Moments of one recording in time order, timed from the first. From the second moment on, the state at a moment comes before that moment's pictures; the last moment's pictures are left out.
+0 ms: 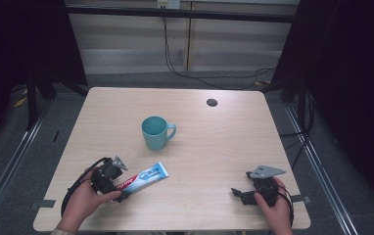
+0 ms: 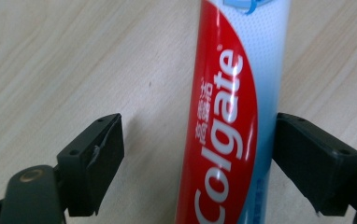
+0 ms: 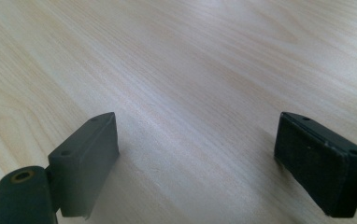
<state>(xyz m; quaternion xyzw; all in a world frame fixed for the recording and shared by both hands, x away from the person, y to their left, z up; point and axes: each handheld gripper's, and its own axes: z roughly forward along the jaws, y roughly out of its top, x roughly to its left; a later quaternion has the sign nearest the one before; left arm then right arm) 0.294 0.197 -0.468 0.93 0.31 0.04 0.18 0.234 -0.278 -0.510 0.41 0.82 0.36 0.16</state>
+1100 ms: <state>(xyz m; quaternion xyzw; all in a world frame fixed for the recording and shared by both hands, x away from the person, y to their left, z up) 0.316 0.146 -0.474 0.95 0.28 0.02 0.13 0.234 -0.278 -0.510 0.41 0.82 0.36 0.16</state>
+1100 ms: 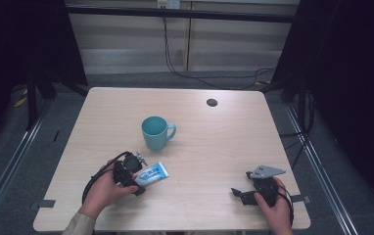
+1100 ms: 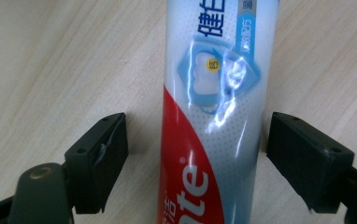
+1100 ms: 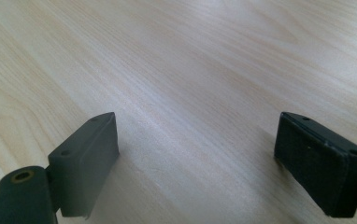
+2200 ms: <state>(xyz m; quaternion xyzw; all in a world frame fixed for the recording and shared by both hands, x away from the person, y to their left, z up) 0.316 0.144 -0.457 0.95 0.27 0.01 0.13 0.234 -0.278 -0.510 0.41 0.82 0.36 0.16</state>
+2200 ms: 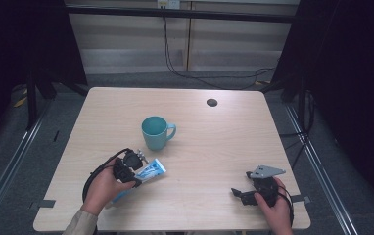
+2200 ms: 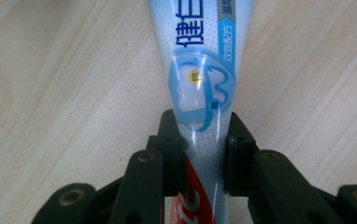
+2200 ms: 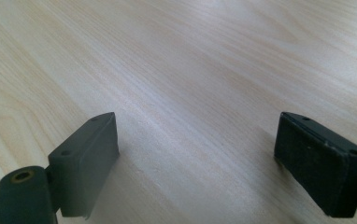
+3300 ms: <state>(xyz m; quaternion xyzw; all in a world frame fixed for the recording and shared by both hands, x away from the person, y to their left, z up) 0.311 0.164 -0.404 0.88 0.32 0.07 0.34 0.234 -0.278 -0.510 0.41 0.82 0.36 0.16</state>
